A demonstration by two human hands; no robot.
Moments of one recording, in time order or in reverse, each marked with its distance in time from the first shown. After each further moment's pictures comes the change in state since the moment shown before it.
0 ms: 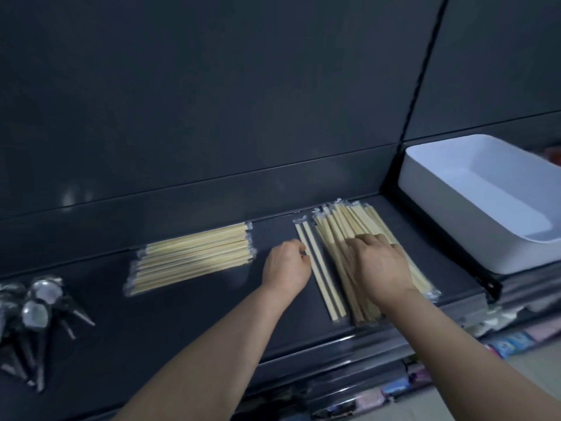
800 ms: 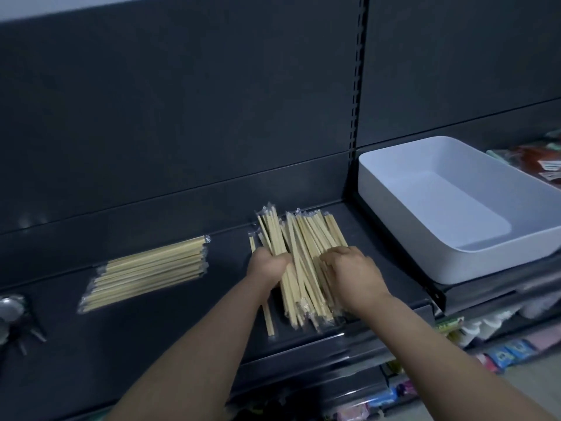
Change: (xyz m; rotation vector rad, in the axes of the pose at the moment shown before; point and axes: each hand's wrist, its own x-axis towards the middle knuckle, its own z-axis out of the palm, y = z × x) left_hand 0.031 0.066 0.052 -0.450 -0.053 -0.448; right_hand 0.005 0.081 0.002 0.273 -0.081 -0.142
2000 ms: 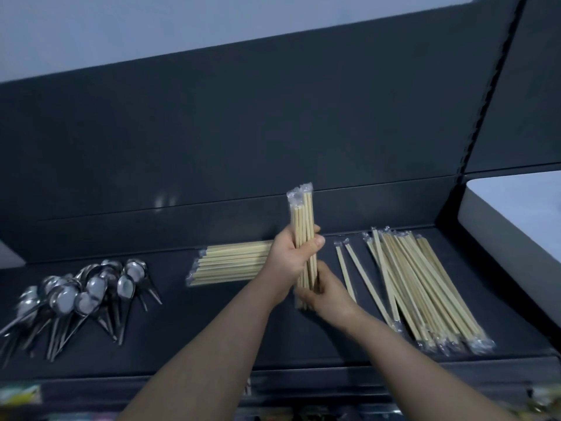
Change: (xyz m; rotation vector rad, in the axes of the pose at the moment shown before) left_hand -0.048 -0.020 -0.143 -0.408 0.001 0.511; right_hand 0.024 -0.173 0.049 0.921 -0.235 -0.083
